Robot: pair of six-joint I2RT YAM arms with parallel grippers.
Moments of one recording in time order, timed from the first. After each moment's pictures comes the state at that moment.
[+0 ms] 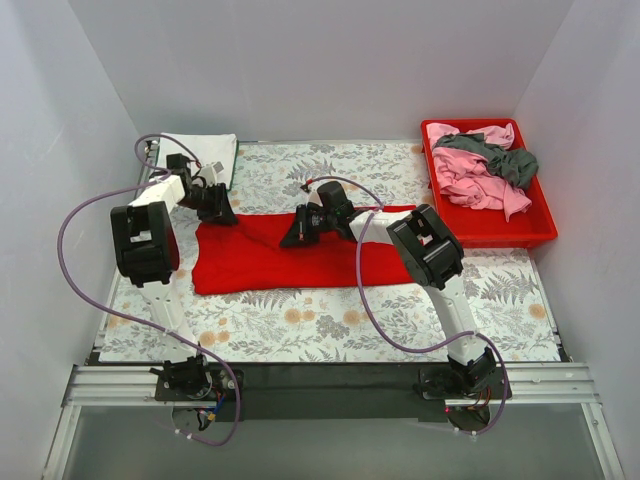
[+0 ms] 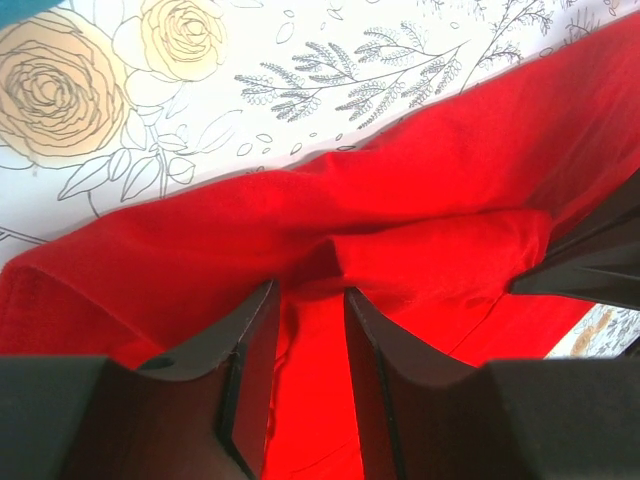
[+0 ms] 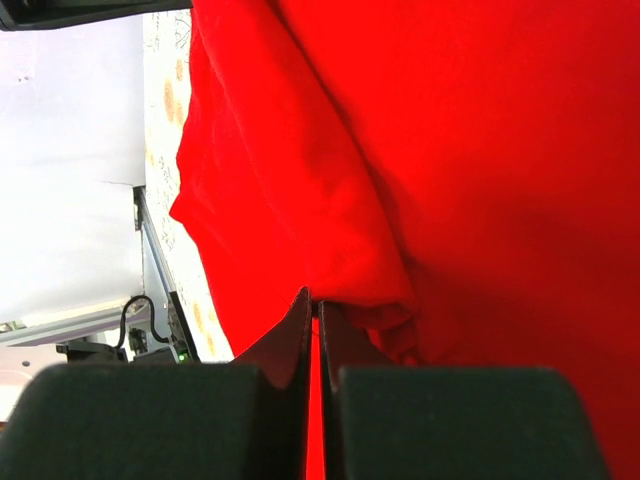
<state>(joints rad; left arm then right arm) 0.13 2.11 1.56 -0.70 0.62 0.10 0.68 2.30 1.48 0.22 -0.70 0.81</state>
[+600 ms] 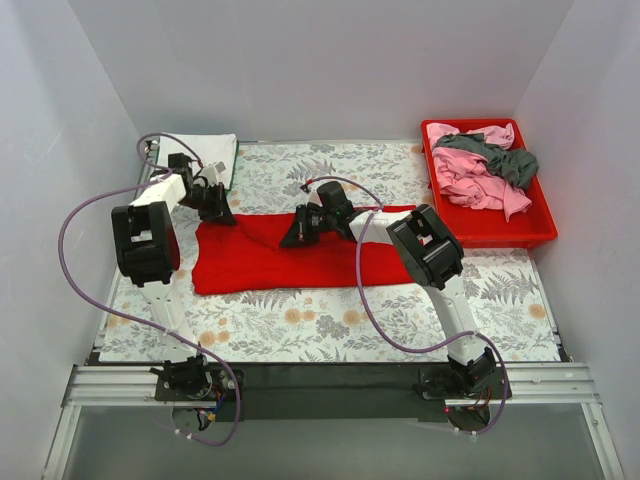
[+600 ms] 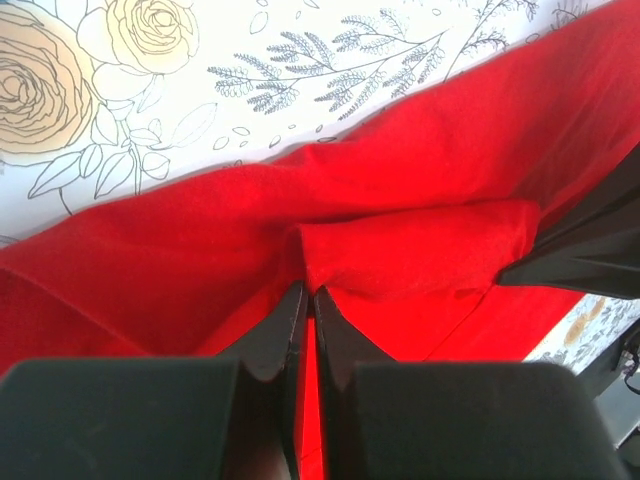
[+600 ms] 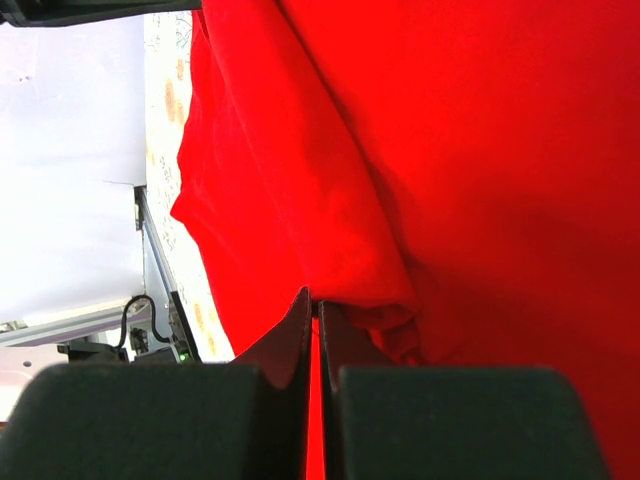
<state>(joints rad) 0.12 2.11 1.57 -0.72 0.63 0.12 0.67 2.30 1.48 0.22 -0.70 0.82</state>
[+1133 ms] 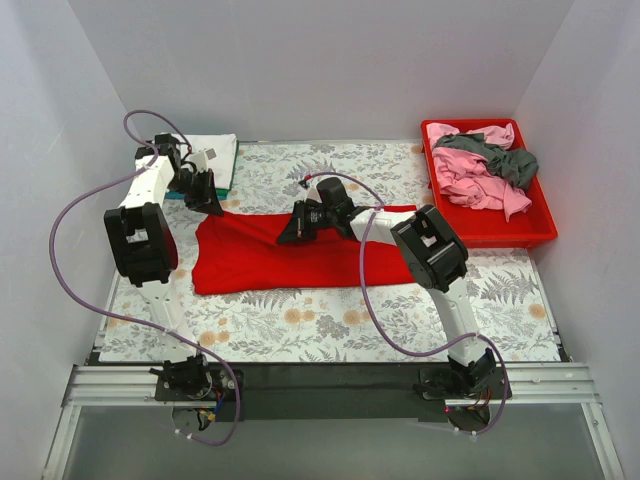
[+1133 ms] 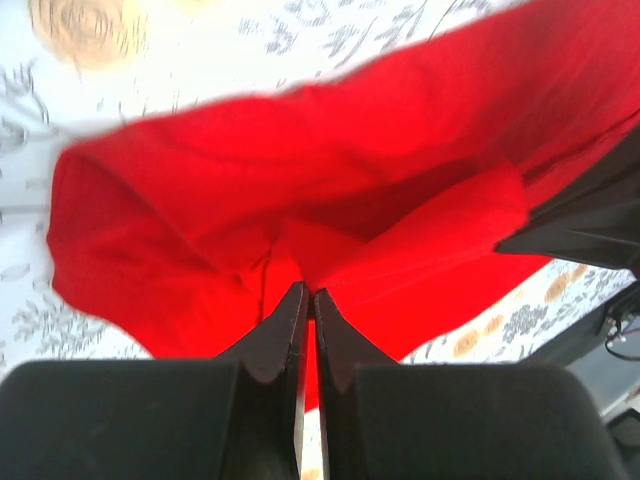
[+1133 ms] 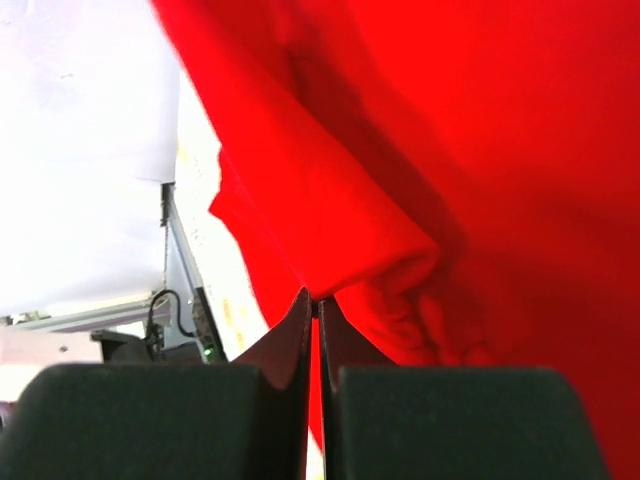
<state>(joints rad) 0.15 2.12 1.84 -1.06 0.56 0.18 0.69 2.26 1.48 0.24 -0.71 0.84</state>
